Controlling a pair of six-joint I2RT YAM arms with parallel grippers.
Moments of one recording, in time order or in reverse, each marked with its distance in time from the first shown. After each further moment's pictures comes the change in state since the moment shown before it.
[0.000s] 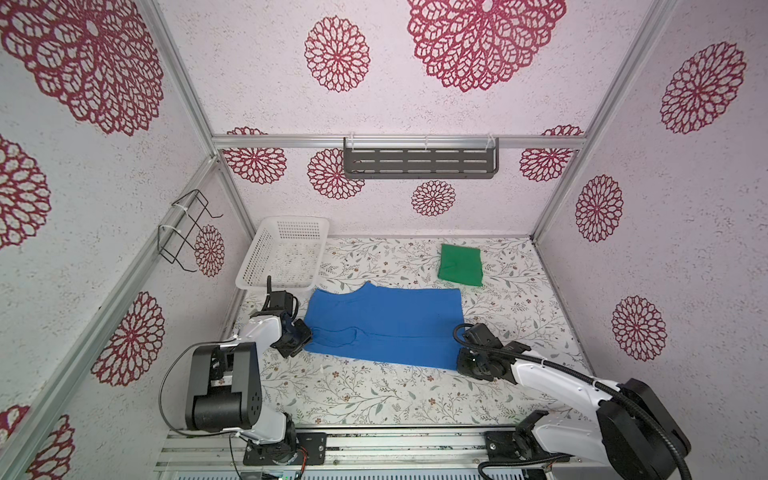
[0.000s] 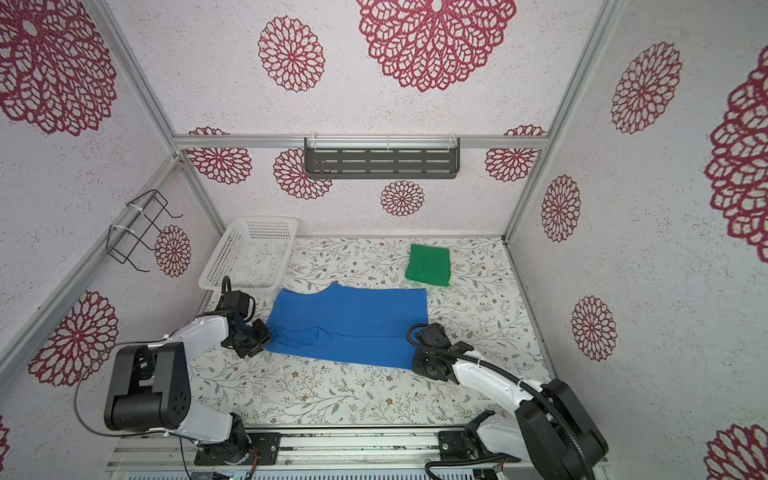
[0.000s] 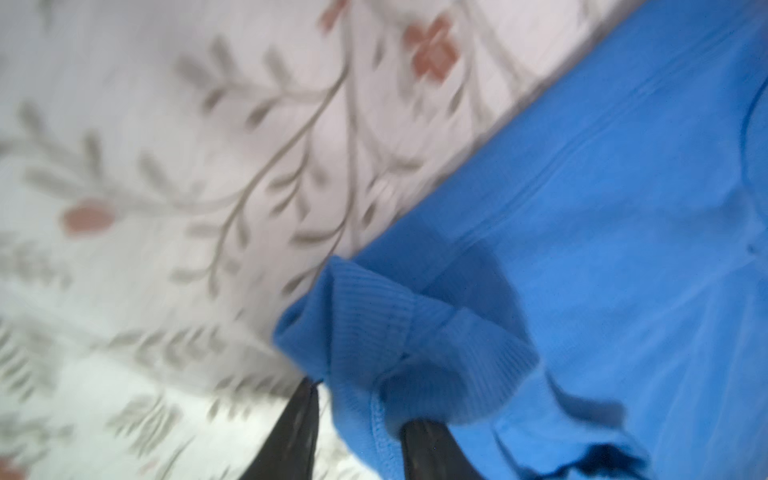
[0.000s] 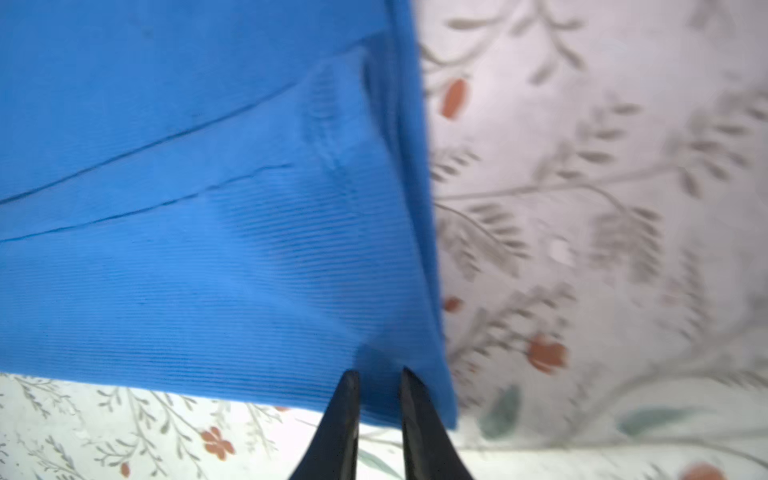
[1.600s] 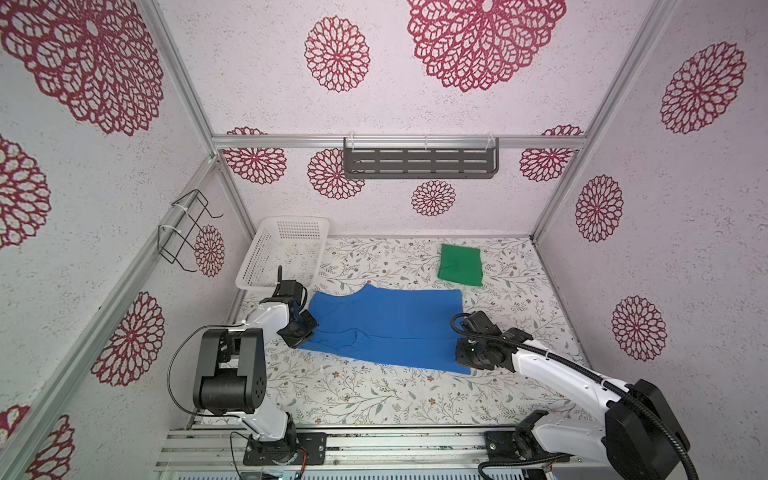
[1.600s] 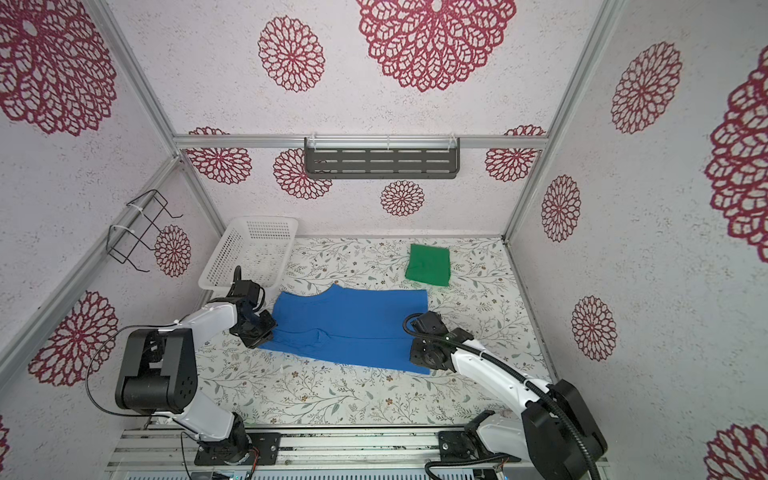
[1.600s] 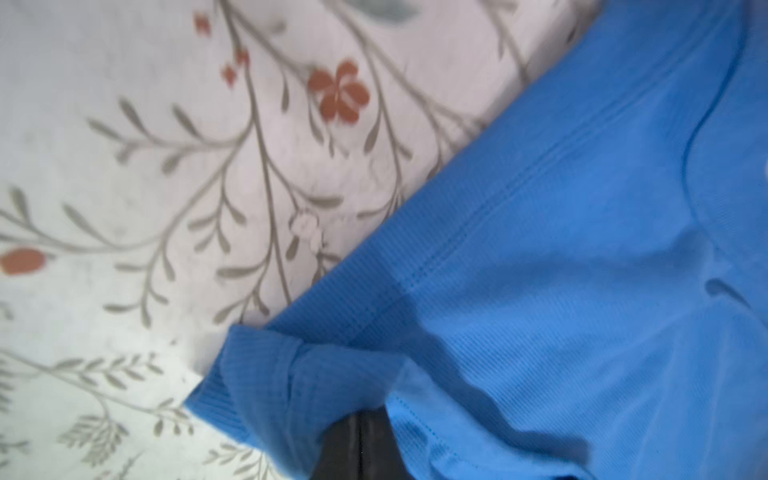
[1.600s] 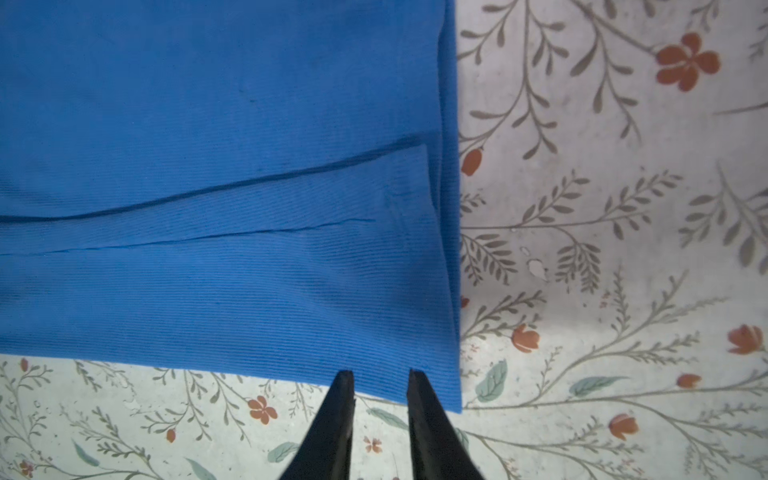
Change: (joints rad) left arm -0.071 0.156 0.197 -0.030 -0.047 -0.025; right arm 0.021 0.050 0.180 -0.127 0.029 -0.079
